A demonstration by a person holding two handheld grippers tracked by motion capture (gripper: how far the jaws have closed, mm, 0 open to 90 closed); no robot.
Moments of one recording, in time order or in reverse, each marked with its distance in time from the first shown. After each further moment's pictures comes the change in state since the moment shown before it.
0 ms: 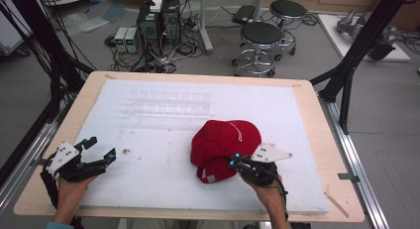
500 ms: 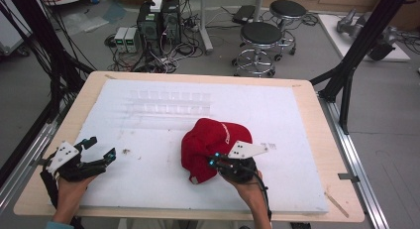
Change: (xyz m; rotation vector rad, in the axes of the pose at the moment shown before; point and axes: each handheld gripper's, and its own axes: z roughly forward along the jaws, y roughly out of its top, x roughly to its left) left arm 0.001 0.000 0.000 0.005 0.001 -0.009; right arm 0.024 0.018 0.044 0.027 0.083 -0.016
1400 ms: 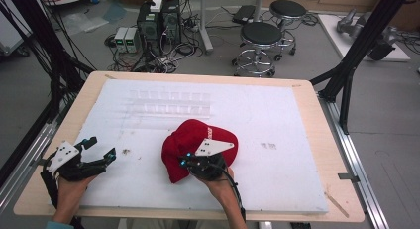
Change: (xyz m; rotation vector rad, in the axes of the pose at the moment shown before) left arm 0.000 0.000 0.000 0.005 0.005 -0.001; right arm 0.028 0.018 0.067 0.029 0.067 -0.005
